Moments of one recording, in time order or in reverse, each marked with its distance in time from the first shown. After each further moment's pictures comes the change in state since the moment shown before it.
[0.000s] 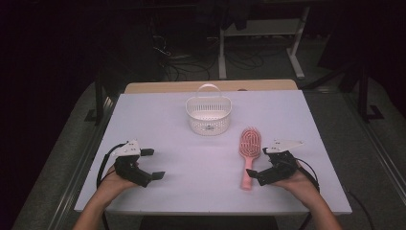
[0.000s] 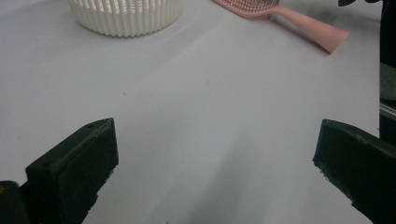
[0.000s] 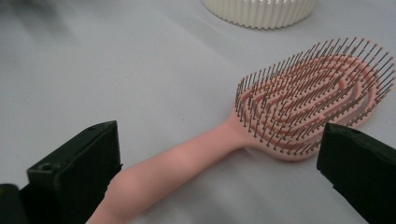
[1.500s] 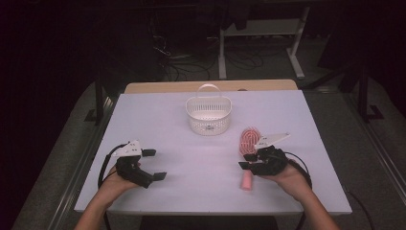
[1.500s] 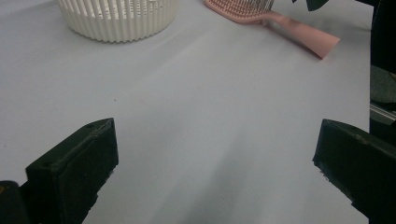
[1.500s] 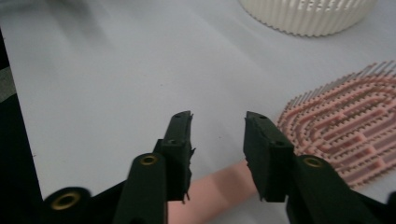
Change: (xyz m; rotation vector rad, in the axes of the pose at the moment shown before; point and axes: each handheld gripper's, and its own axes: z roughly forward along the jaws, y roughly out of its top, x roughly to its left) left arm -0.005 0.003 0.002 -0.009 -0.013 -0.002; right arm 0.015 0.030 0.010 0.091 0.091 -0.030
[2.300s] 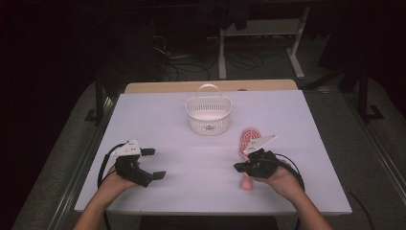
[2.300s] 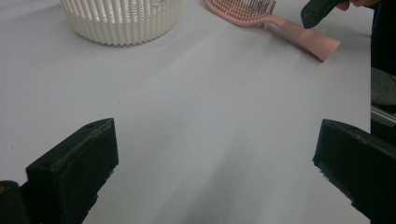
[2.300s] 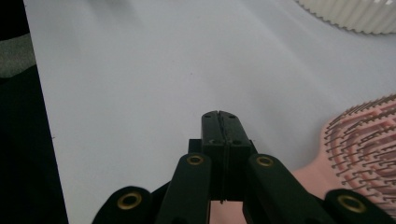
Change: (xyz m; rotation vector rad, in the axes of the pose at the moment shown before) left arm 0.002 0.001 -0.002 -0.010 0.004 -0.002; right arm 0.013 0.007 0.016 0.080 0.068 -0.081
